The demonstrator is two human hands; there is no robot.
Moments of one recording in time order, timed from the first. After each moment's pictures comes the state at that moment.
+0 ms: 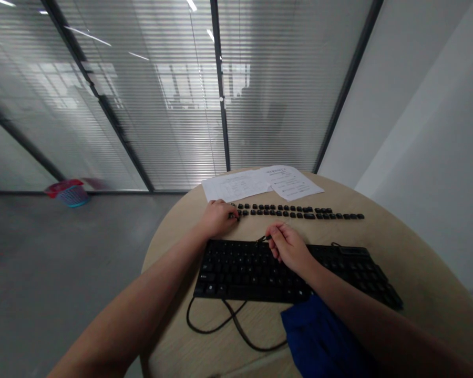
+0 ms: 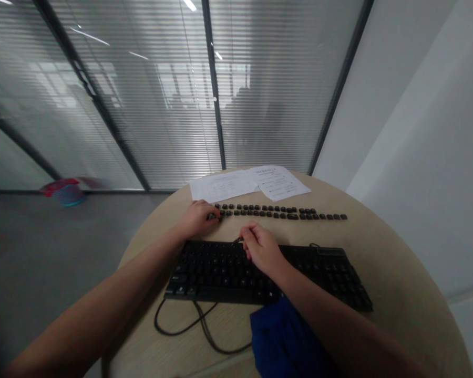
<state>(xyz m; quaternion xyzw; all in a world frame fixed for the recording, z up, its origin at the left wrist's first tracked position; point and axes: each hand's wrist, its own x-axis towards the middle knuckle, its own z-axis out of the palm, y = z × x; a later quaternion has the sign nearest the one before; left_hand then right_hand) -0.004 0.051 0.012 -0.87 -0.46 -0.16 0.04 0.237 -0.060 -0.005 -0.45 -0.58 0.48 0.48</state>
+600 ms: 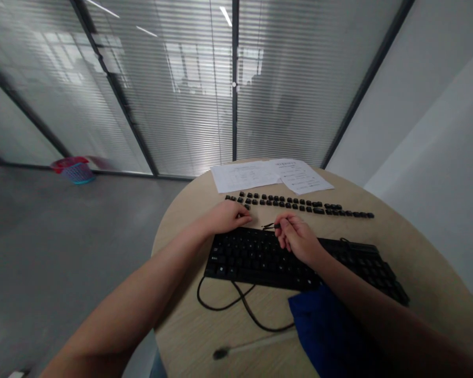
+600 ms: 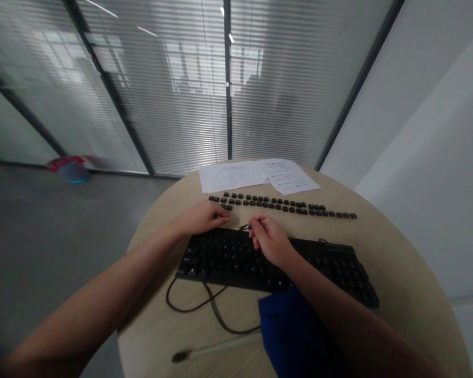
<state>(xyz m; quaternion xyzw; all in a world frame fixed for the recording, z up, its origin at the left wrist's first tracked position) -0.001 0.000 0.030 -0.90 -0.40 -0.14 -0.13 0.237 -0.066 -0.003 -0.42 -0.62 0.47 0.46</state>
